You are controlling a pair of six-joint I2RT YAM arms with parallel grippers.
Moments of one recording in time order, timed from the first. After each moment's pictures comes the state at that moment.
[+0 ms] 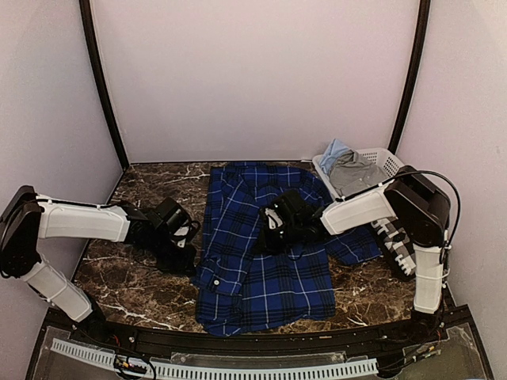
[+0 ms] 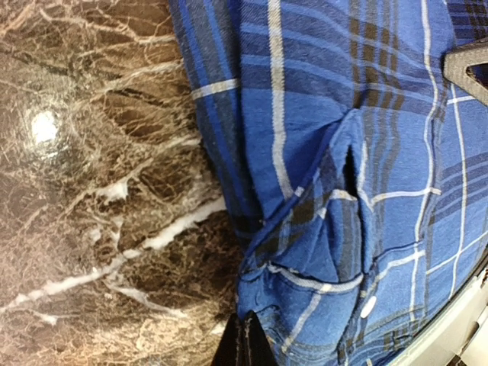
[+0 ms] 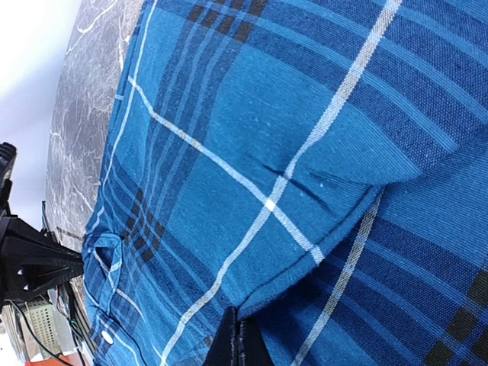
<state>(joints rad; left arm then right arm) -0.71 1.49 0.78 -0.53 0.22 -0.60 0.85 2.03 1.17 0.03 -0.38 0.72</state>
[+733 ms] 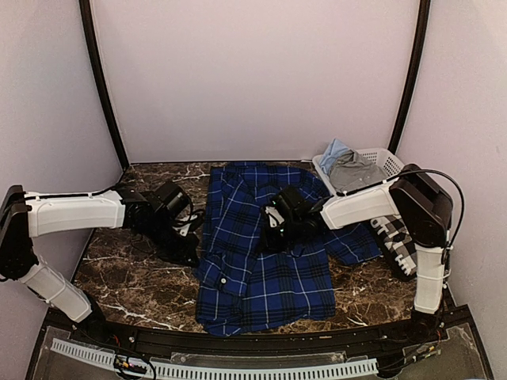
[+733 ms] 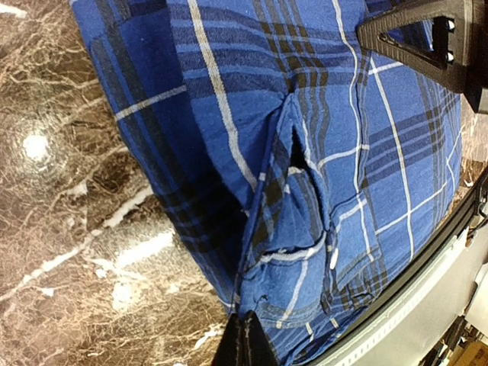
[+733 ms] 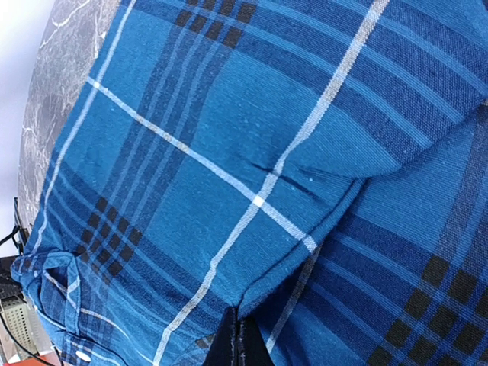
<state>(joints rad) -0.72 1.46 0.96 -0.73 0.28 -0.49 0.85 2.01 1.22 -0.12 -0.31 0.65</state>
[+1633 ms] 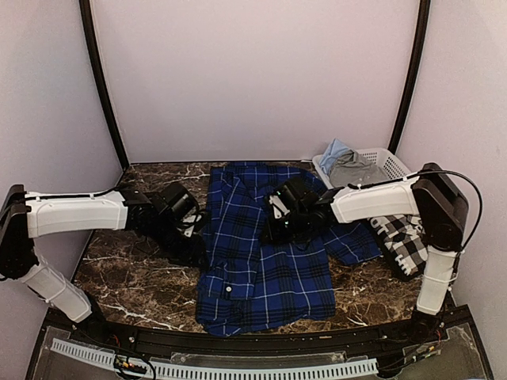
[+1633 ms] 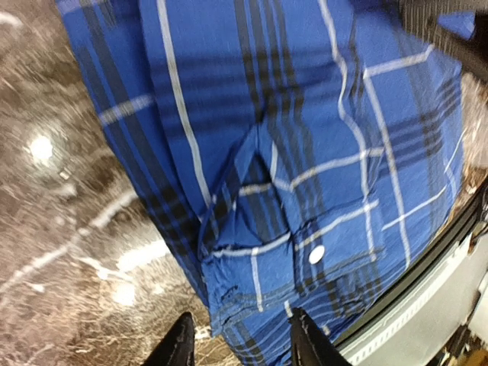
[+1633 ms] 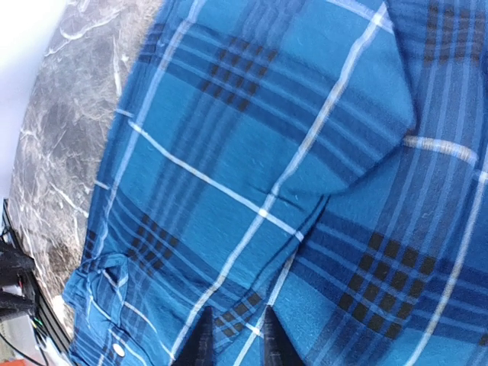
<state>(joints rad) -0.77 1.48 0.97 -0.73 0.24 -0.55 0.86 1.90 1.23 -0.22 -0.21 0.57</state>
